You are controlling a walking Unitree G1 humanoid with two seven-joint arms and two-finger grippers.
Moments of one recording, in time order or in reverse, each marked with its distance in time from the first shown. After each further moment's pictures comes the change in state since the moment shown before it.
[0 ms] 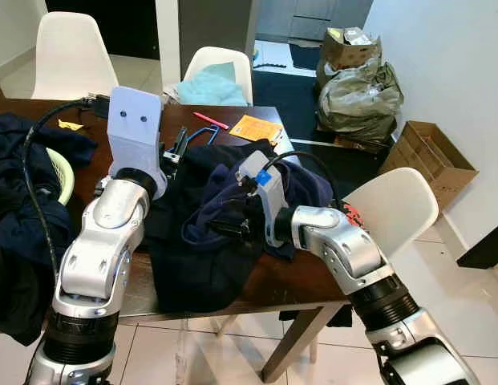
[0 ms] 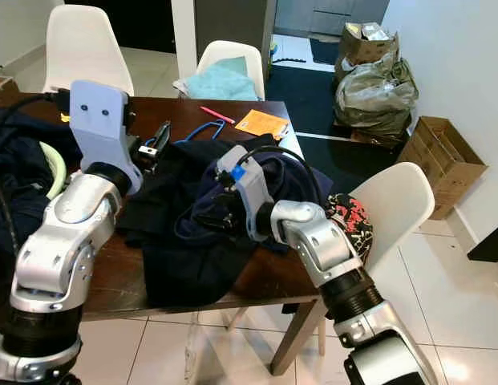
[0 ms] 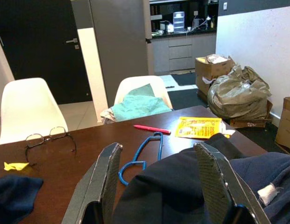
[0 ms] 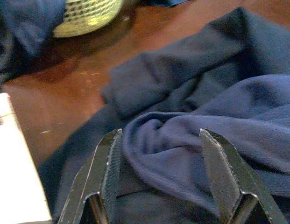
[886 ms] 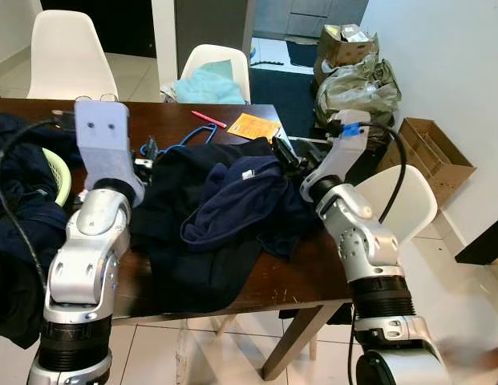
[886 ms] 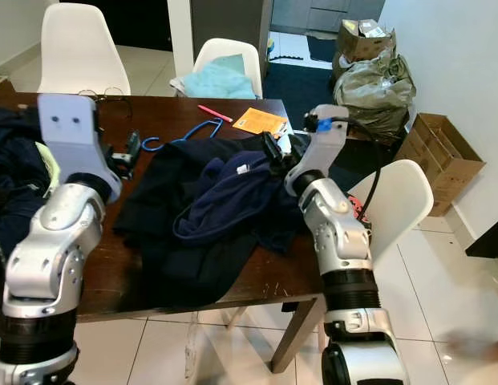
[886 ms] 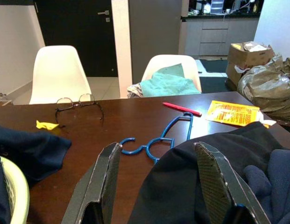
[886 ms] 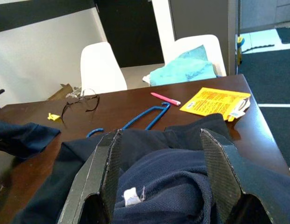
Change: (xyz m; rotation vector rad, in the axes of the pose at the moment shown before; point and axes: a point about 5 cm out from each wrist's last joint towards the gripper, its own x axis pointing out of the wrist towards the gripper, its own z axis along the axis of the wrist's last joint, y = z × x) left arm -0.007 0.023 -0.022 -0.044 0.093 0.164; right arm -0.040 -0.052 0.015 0.349 -0.453 -0.617
